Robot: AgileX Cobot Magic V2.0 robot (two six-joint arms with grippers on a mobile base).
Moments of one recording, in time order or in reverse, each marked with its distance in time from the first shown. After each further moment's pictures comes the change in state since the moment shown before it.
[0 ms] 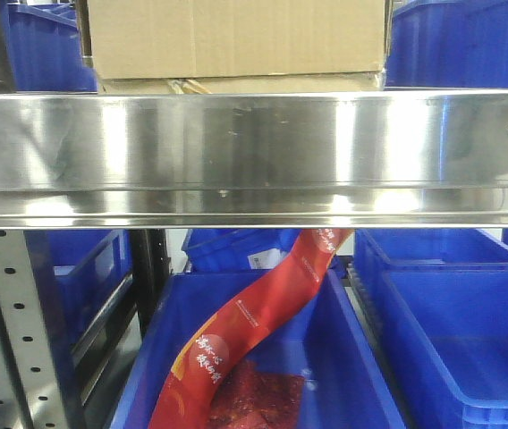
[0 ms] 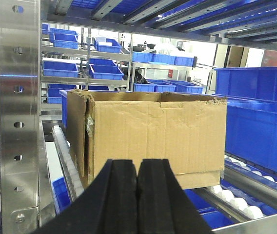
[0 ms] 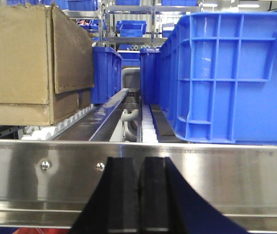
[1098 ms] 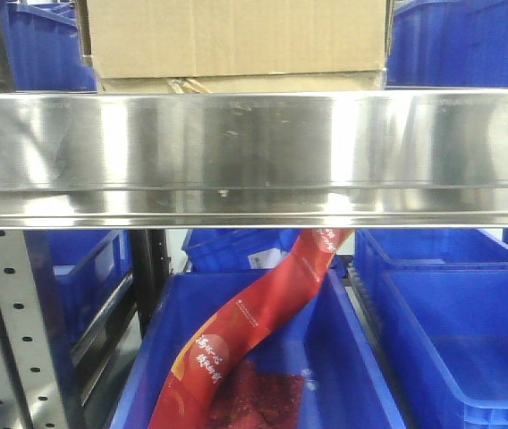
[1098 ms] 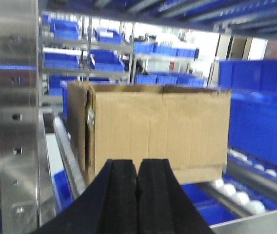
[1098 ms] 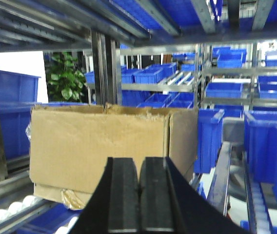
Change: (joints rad) left arm 0.000 0.016 -0.004 -0.002 0.005 0.000; right arm 0.343 0.457 -0.501 -0.199 -0.068 0.243
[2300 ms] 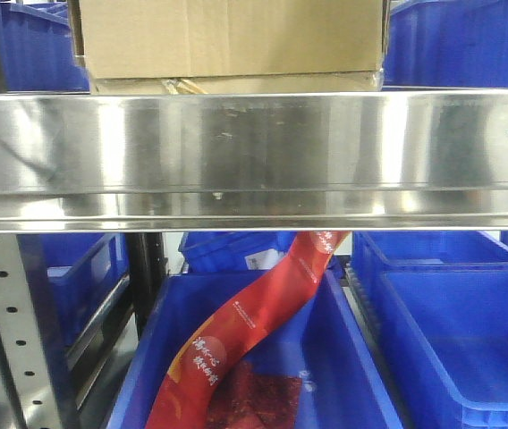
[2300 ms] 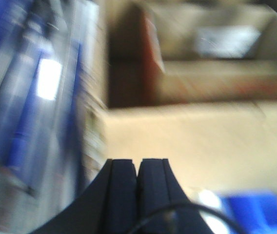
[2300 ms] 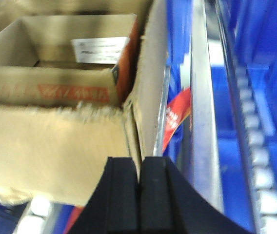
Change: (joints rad) left arm 0.005 1.248 -1.366 -0.047 0.838 -0.012; right arm 0.000 1.033 -1.157 0.072 0.846 0.024
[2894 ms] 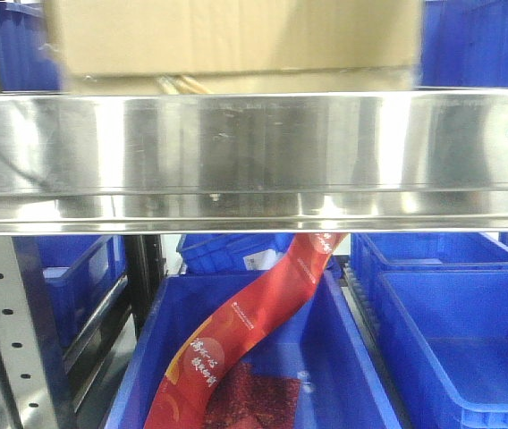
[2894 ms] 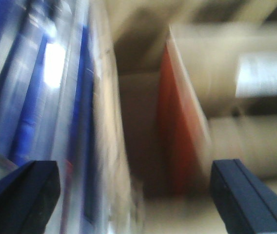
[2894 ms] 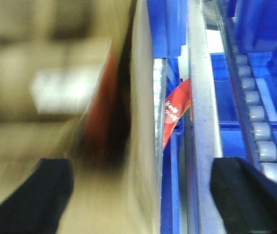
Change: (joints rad) left arm 0.006 0.046 -0.022 0.089 0.048 -0.035; right arm 0.000 0.092 -0.077 -0.004 0.042 0.079
